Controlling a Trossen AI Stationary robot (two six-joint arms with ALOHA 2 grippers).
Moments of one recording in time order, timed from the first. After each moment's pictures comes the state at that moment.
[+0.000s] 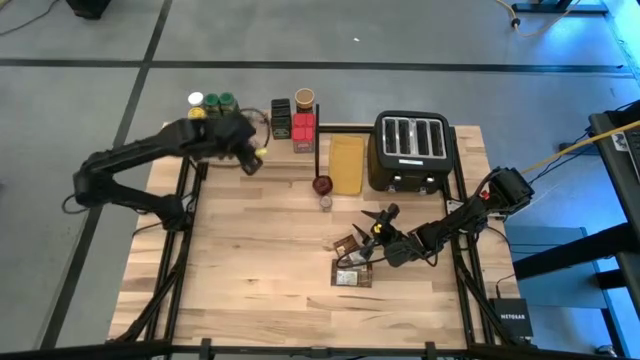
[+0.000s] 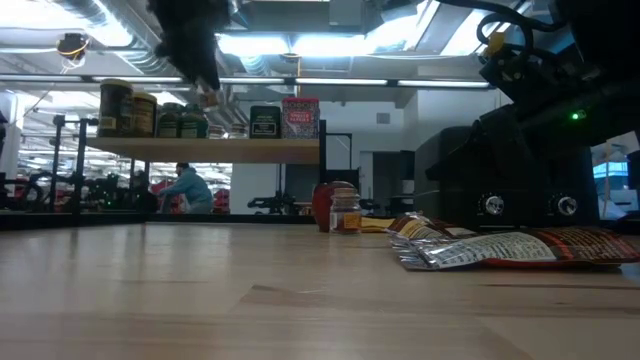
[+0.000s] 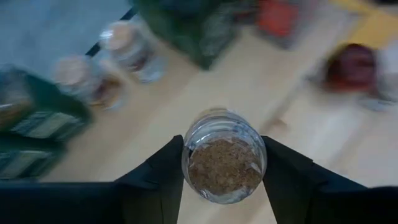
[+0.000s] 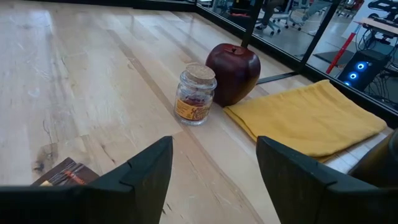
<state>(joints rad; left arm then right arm) 0.37 1.18 1.24 -1.02 -0.39 -0.22 0.46 1.67 0.43 0.62 1.02 0.37</state>
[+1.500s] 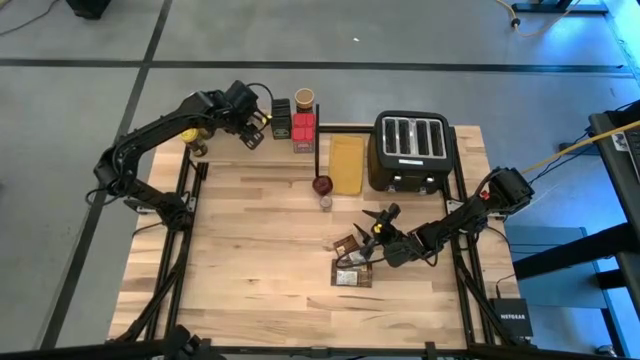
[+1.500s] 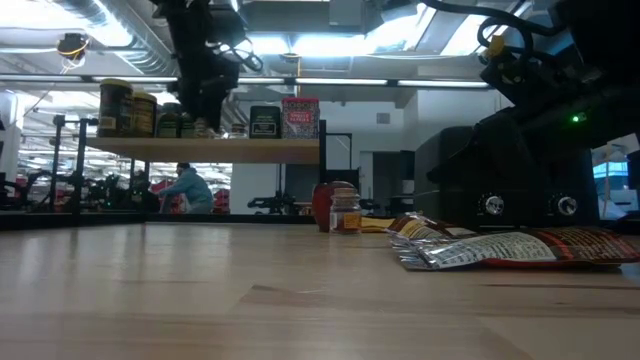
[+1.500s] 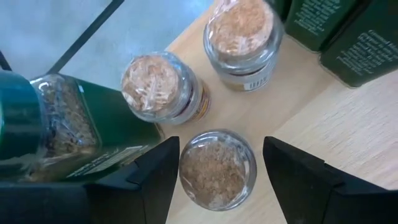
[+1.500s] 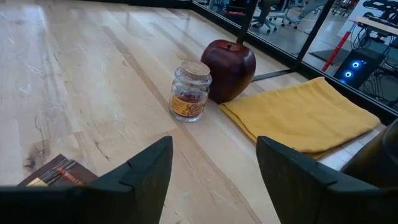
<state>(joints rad) 0.75 1.43 1.32 -0.99 -0.30 0.01 0.46 1.67 0.43 0.60 1.03 0.39</state>
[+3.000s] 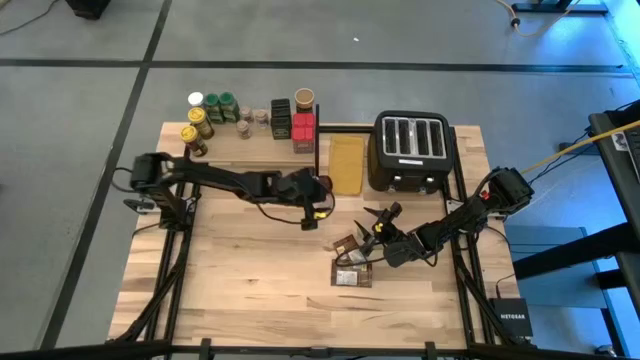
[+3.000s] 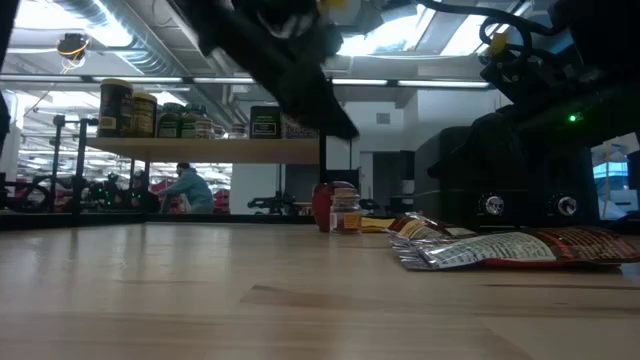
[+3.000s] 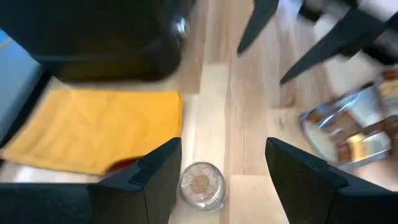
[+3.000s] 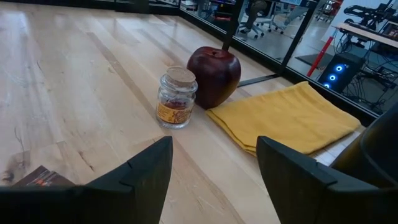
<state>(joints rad) 0.05 1.67 1.08 -0.04 -0.14 0.12 0.46 1.67 0.43 0.60 1.08 0.39</state>
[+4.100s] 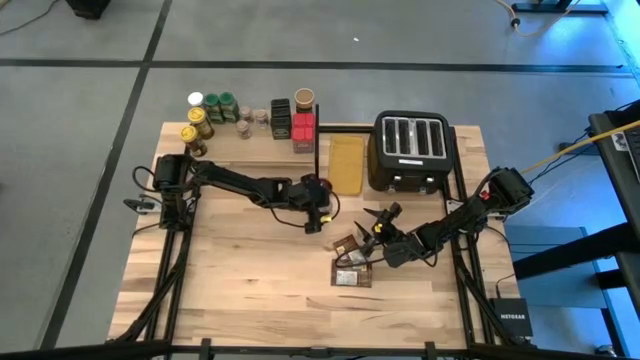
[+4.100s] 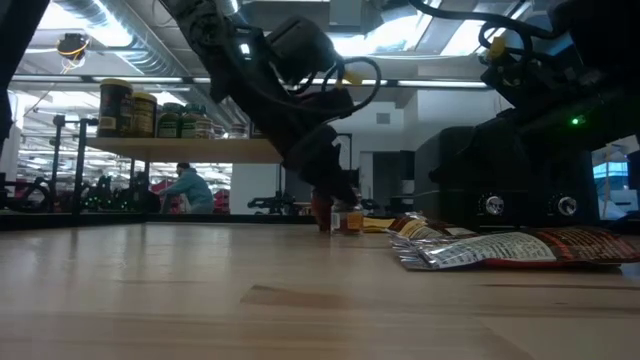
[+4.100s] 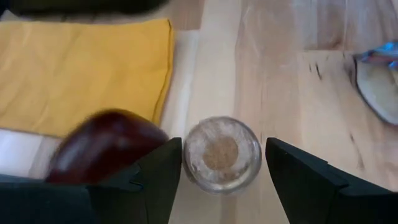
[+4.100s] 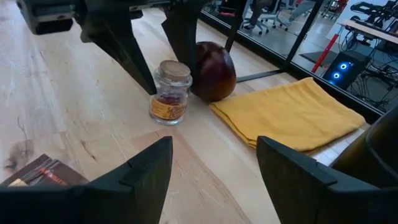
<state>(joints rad) 0.08 1.87 1.07 0.03 -0.16 0.09 0.46 1.67 0.43 0.57 1.06 0.40</state>
